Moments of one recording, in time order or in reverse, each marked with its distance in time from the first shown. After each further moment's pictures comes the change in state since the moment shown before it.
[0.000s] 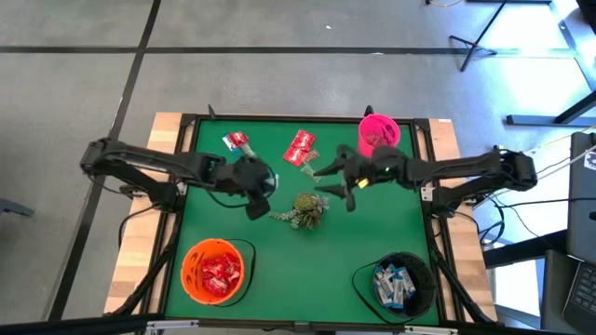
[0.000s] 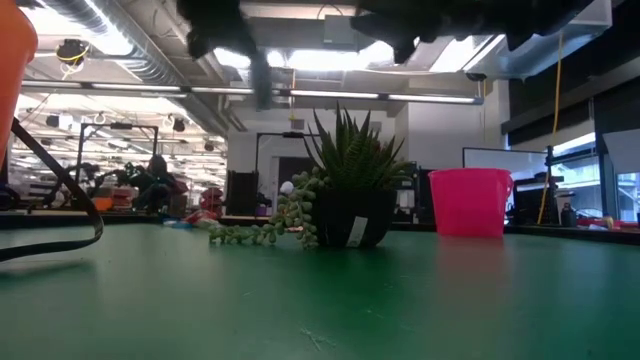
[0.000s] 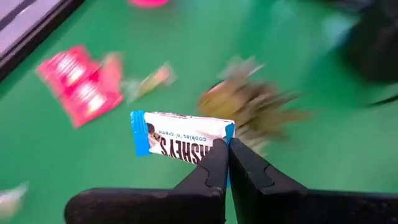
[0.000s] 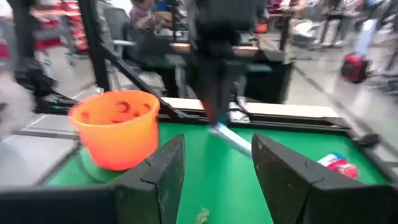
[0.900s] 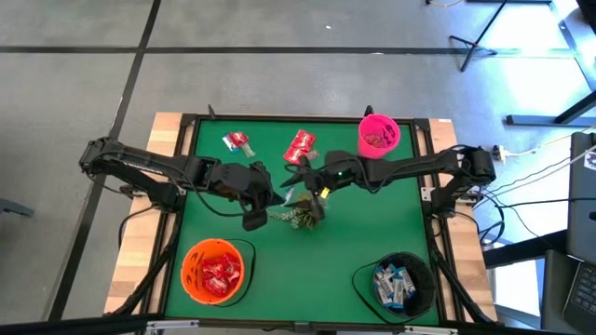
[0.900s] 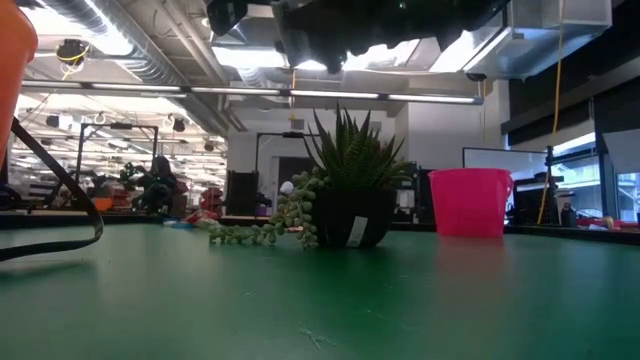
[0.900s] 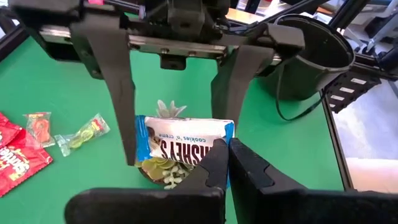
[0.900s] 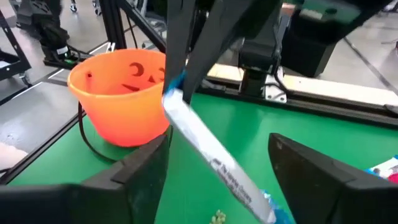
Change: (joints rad) left arm -0.055 -0.014 0.001 0.216 0.133 0.107; right arm 0.044 0.372 0.355 -0.180 -0.096 -0.100
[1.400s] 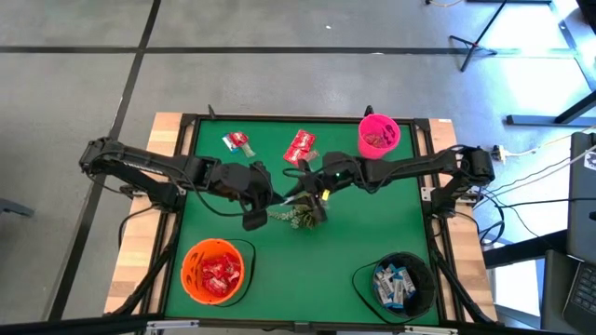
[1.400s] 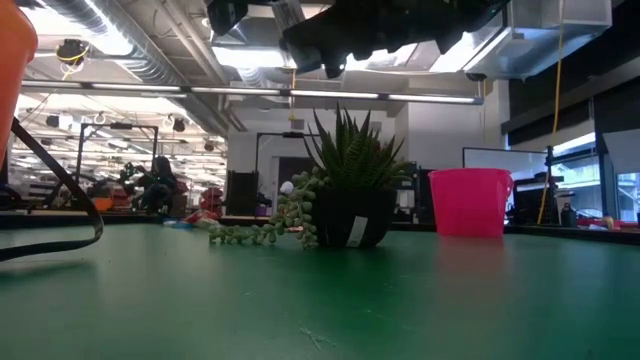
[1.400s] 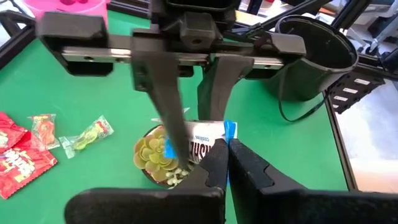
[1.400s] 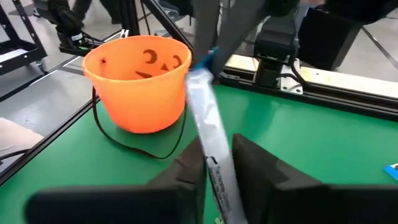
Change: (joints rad) left arm 0.001 0.000 0.000 0.001 -0.005 0.009; right arm 0.000 0.009 0.001 -0.042 -0.049 -0.024
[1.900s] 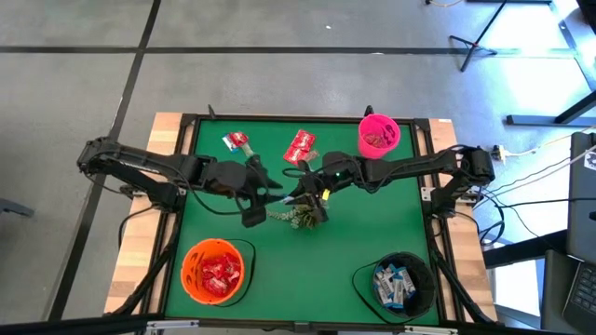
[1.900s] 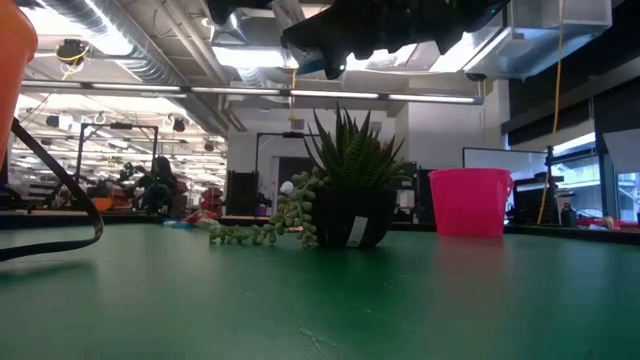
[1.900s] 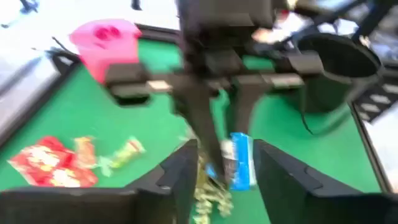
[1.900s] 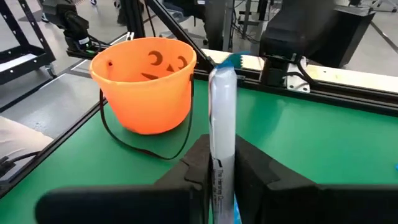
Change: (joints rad) left arm 0.001 -0.038 0.001 0.007 -0.103 0.091; right arm -0.001 0.000 0.000 -0.003 -0.025 0.025
